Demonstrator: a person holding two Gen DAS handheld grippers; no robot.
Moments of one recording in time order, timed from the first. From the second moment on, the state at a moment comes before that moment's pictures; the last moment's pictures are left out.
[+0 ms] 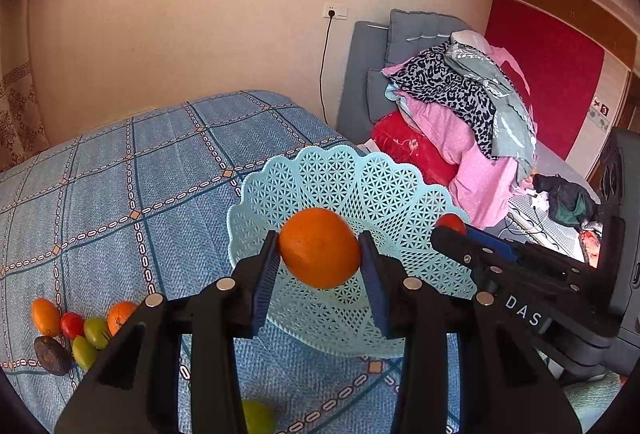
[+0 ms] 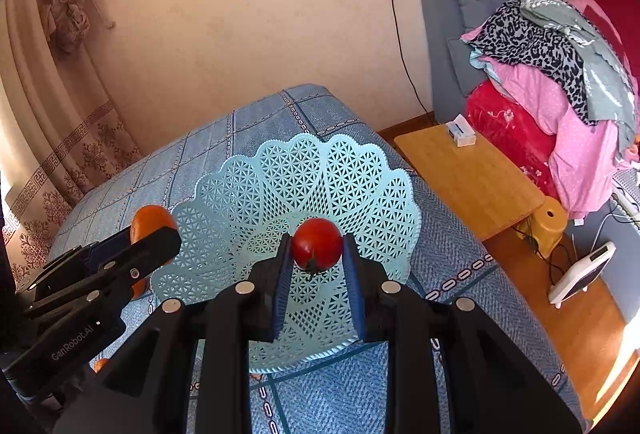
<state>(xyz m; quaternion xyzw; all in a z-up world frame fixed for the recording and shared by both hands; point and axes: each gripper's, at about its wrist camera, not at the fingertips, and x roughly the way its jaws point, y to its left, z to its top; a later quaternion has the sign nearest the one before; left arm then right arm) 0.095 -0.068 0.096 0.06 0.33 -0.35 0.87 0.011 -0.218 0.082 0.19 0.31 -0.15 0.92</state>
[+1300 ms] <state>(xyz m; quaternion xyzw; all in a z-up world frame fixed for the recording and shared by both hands) 0.106 0.035 0.168 0.01 0.28 -0.23 0.93 -0.004 -0.165 0.111 0.17 0.27 -0.10 0.94</state>
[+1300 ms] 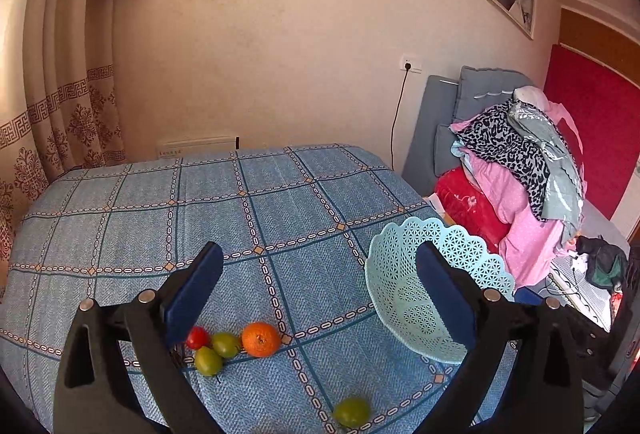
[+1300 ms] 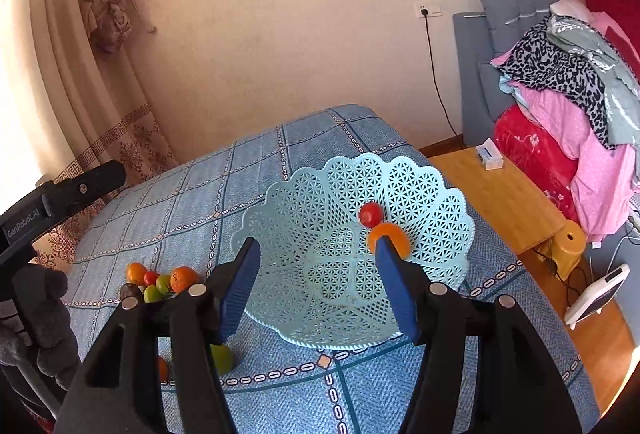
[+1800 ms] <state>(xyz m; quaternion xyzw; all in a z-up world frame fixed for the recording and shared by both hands) 0.116 0.118 0.142 -0.03 0.32 -0.14 0.94 -0.005 -0.111 0.107 0.14 0.29 -0.03 0.95</state>
